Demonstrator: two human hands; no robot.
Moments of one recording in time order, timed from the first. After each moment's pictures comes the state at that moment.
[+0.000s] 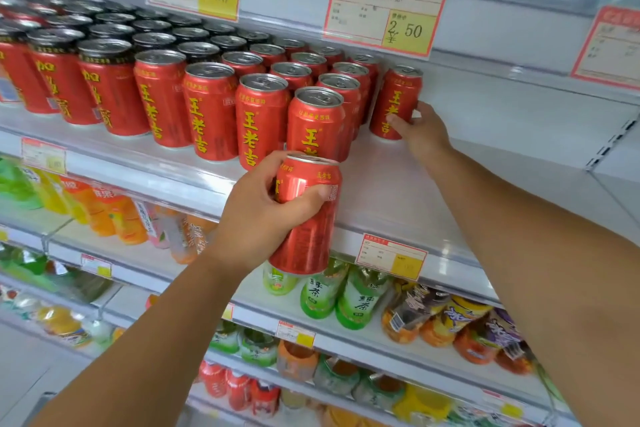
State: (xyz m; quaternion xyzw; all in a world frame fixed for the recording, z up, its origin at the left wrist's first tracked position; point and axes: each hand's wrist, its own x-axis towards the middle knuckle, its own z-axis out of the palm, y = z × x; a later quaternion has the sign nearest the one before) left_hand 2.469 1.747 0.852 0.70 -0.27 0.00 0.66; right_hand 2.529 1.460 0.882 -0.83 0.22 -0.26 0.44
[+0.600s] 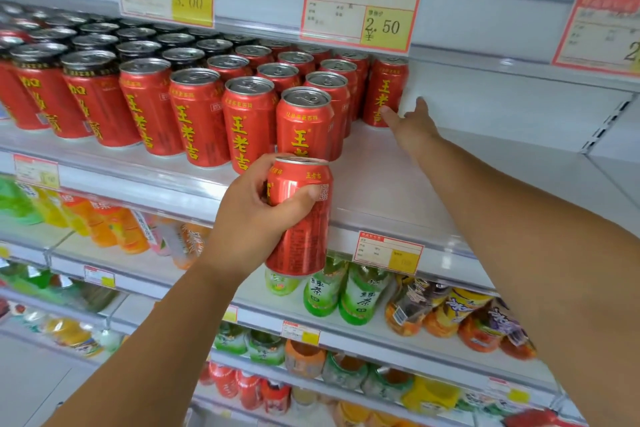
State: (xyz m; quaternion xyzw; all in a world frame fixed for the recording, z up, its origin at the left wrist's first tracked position) left_hand 2.464 1.749 0.857 0.68 -0.28 -0.01 0.67; right_hand 2.529 1.466 0.887 -0.83 0.30 -0.20 0.42
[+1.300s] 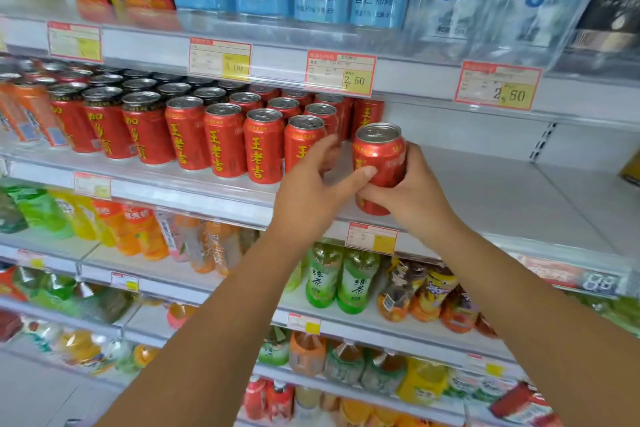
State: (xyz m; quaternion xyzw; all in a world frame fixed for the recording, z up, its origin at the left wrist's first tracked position) left_hand 2.430 1.712 0.893 0.74 -0.32 0.06 0.59; right_hand 2.355 1.576 0.913 -0.83 0.12 -0.28 0.48
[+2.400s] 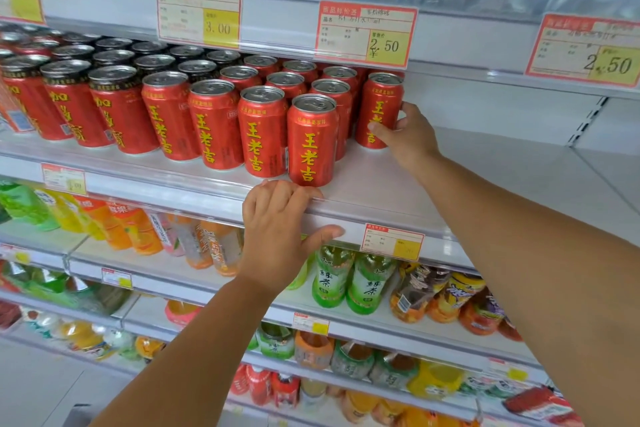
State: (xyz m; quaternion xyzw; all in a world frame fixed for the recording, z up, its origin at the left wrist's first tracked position) left_hand 2.479 1.742 0.796 0.83 -0.35 0.33 0.28; right_hand 2.500 1.496 0.886 -0.85 0.24 -0.27 0.37
